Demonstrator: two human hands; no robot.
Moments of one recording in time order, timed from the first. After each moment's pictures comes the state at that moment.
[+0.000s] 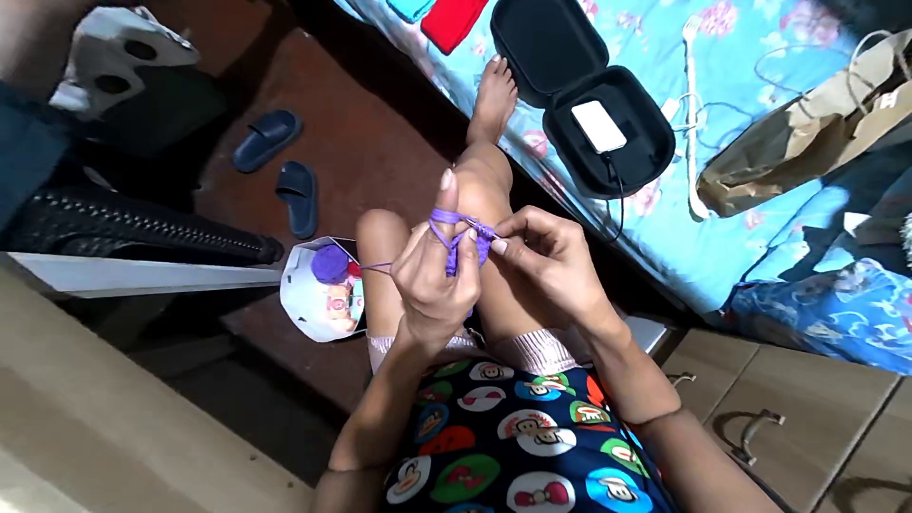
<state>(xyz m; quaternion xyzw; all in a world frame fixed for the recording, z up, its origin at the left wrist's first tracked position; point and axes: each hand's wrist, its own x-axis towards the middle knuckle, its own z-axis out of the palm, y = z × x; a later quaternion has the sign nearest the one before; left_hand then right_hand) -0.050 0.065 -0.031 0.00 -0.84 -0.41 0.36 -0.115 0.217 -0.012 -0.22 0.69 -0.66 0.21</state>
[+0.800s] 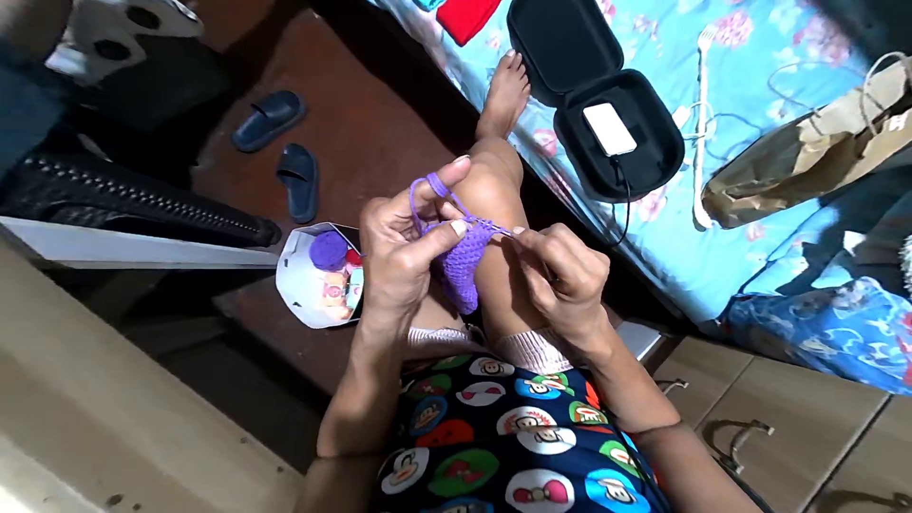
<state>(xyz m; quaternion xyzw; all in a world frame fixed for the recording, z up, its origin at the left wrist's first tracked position) -0.040 0.032 -0.009 0.02 -0.65 -0.74 0.16 -0.104 0.218 -0.040 -0.39 0.76 -0.50 -0.16</state>
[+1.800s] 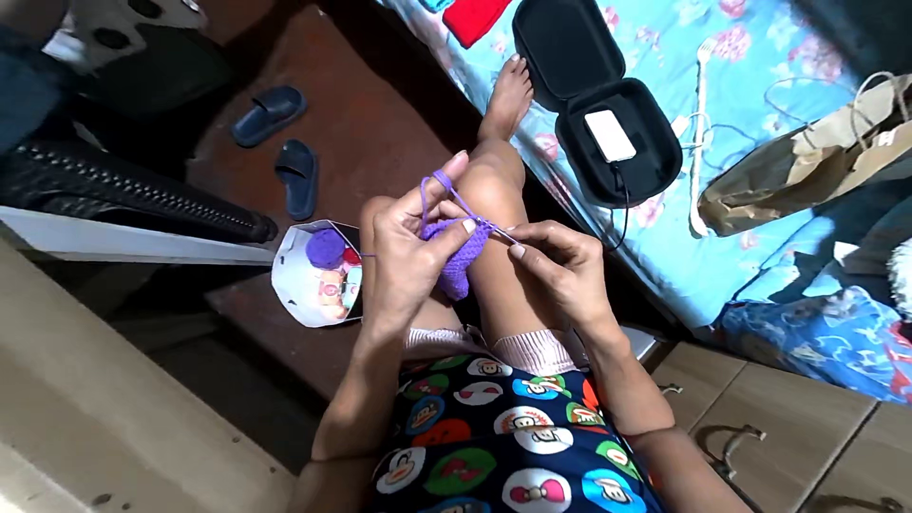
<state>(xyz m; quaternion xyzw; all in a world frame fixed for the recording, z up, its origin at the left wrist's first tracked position) -0.045 0.032 -0.007 0.08 -0.72 -0.67 0.16 -0.110 0.221 -0.030 -0.23 0.67 -0.68 0.16</state>
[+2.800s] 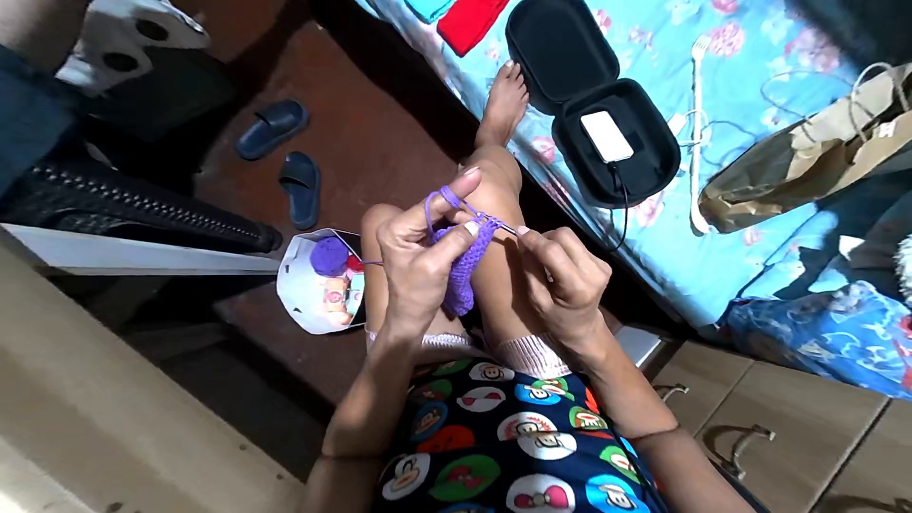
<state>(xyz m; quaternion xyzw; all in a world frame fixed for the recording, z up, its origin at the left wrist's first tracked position) -0.051 0.050 -0.010 0.07 -0.66 -0.71 0.22 -0.103 0.214 -0.041 -0.36 0.78 -0.46 -0.22</state>
